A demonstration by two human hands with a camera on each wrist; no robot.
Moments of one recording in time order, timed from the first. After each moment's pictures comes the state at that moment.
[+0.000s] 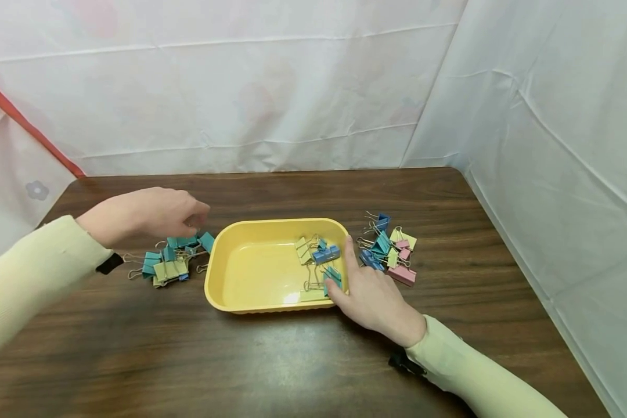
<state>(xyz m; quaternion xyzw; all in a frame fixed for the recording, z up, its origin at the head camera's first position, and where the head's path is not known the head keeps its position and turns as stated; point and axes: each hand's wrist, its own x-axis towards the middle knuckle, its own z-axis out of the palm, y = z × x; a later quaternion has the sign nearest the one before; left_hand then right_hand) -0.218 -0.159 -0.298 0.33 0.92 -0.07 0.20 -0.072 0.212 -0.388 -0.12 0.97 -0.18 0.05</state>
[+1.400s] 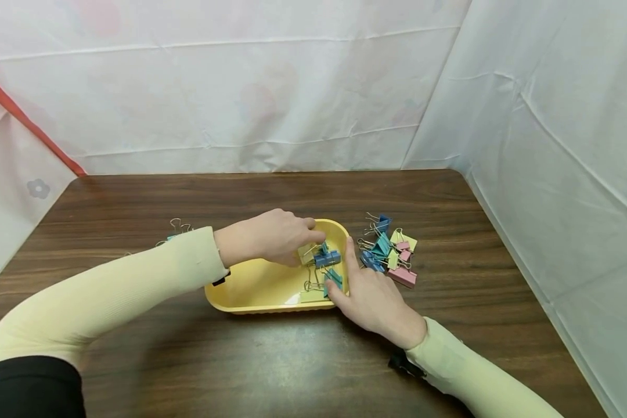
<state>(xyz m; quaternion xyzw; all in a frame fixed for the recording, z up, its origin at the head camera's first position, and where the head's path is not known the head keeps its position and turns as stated) -0.181 0.008 -0.329 0.51 0.85 -0.15 0.07 -0.070 0.209 -0.387 -0.12 0.97 -0.19 0.06</state>
